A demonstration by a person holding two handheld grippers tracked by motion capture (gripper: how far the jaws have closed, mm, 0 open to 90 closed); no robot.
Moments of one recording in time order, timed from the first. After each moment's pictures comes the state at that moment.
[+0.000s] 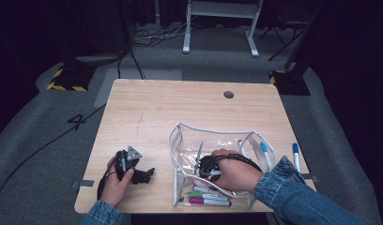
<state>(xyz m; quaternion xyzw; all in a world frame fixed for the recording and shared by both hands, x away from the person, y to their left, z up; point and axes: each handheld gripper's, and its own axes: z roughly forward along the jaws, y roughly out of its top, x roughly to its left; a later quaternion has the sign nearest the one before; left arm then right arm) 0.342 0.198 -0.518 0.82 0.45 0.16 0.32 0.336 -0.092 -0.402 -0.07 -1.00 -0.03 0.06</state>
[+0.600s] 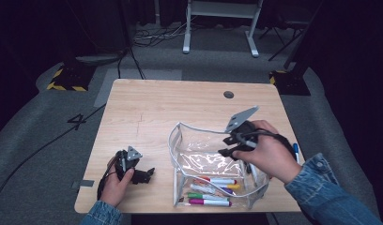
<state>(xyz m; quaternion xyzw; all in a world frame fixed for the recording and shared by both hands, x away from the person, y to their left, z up) 0.342 0.198 -0.518 0.82 0.44 0.16 0.32 0.356 -0.164 -0.301 -0.21 -0.94 -0.26 -0.09</state>
